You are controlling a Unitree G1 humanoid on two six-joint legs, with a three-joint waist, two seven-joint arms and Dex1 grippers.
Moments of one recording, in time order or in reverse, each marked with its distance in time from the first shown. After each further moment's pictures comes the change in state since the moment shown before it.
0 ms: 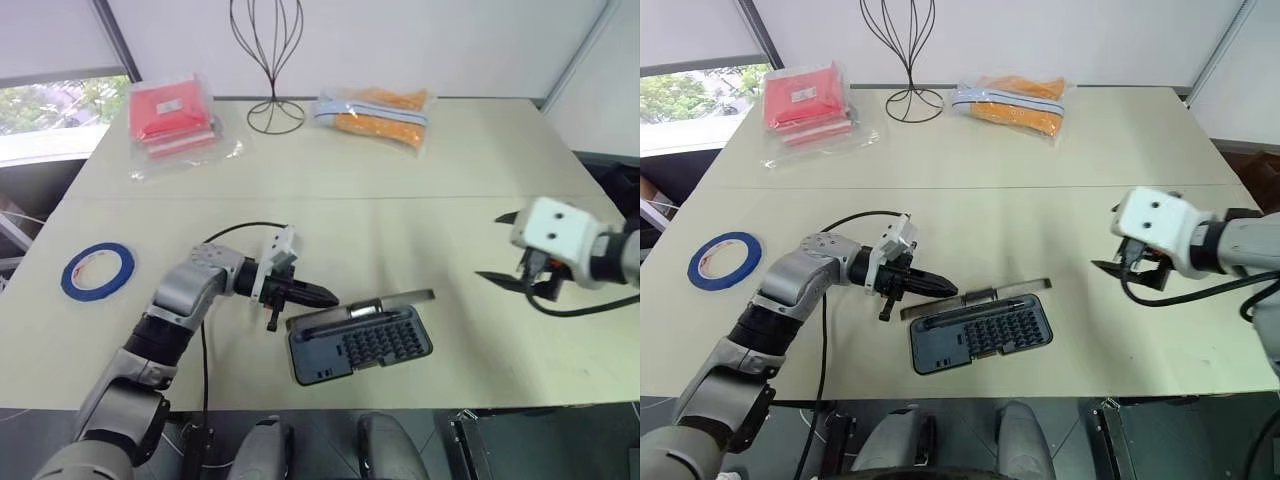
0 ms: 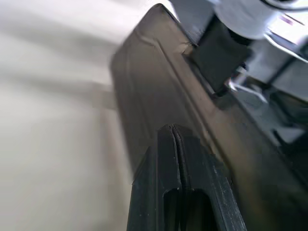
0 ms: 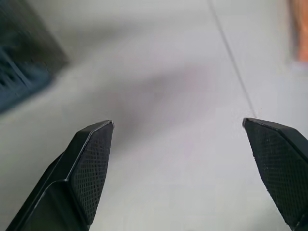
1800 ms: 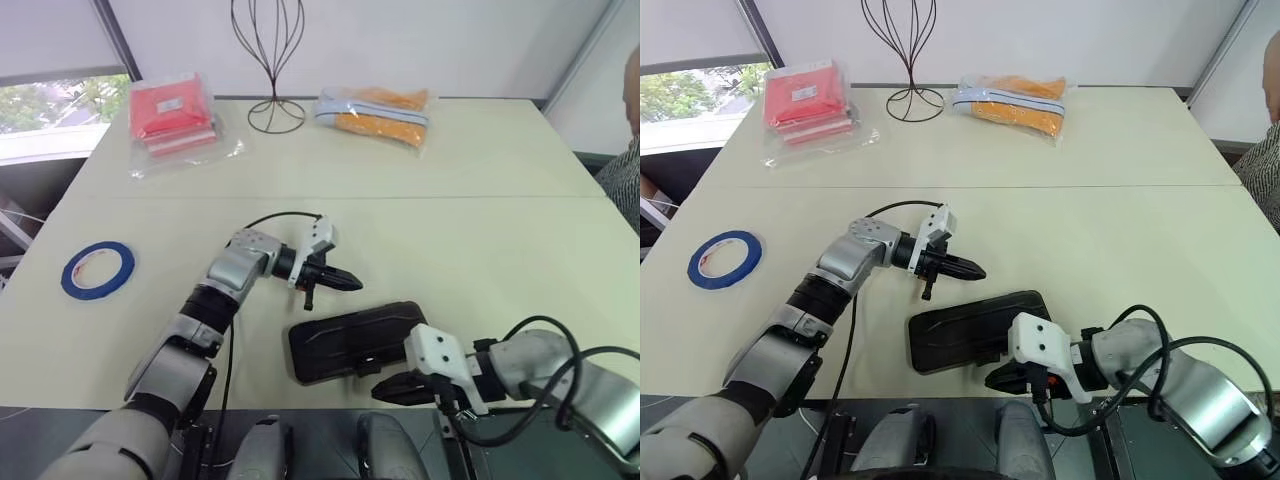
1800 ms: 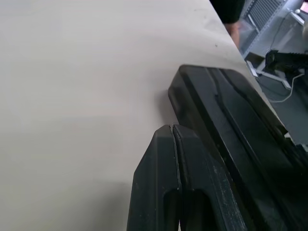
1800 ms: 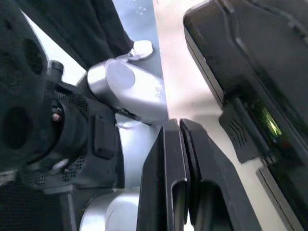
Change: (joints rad) left arm -0.195 -0.229 -0.013 0.401 0.185 -0.188 0.098; right arm 0.185 0.157 0.559 -0.240 0.408 0.034 -0.157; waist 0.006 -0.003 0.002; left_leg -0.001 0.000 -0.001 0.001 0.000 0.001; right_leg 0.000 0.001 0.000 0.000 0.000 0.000
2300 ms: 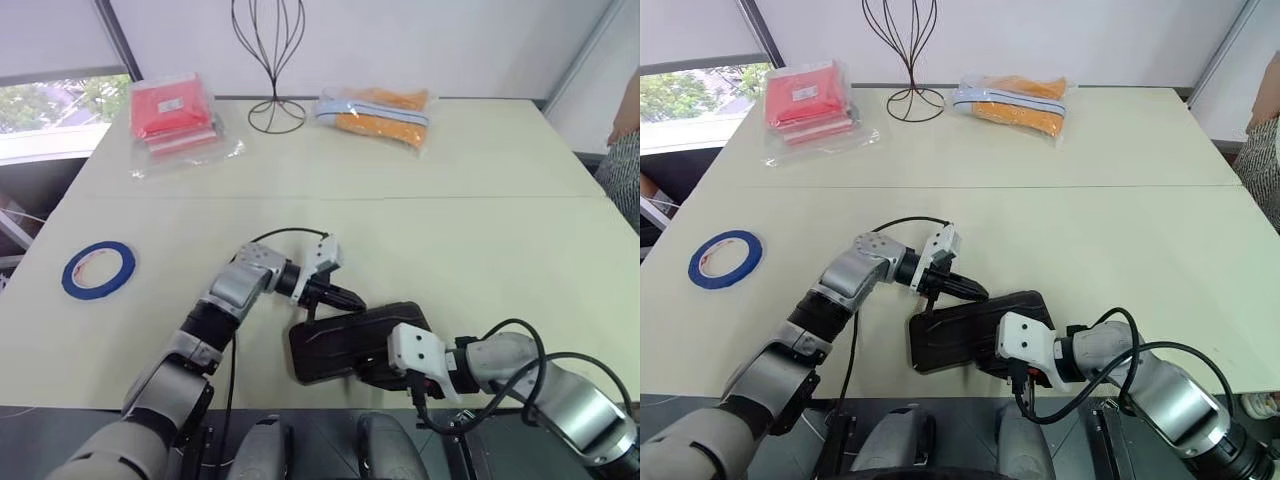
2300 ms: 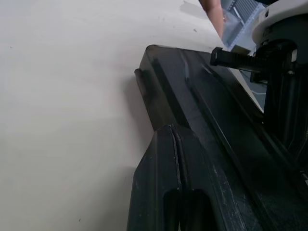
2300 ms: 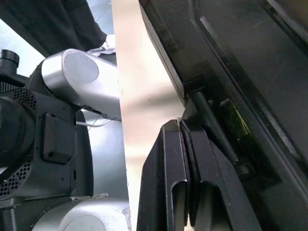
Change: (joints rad) left arm 0.081 0.005 -0.043 -0.113 0.009 0.027 -0.008; right arm -0.025 0.069 0.090 0.104 -0.164 -0.101 -0.071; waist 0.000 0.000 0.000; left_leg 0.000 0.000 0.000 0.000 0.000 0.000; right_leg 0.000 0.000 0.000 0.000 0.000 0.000
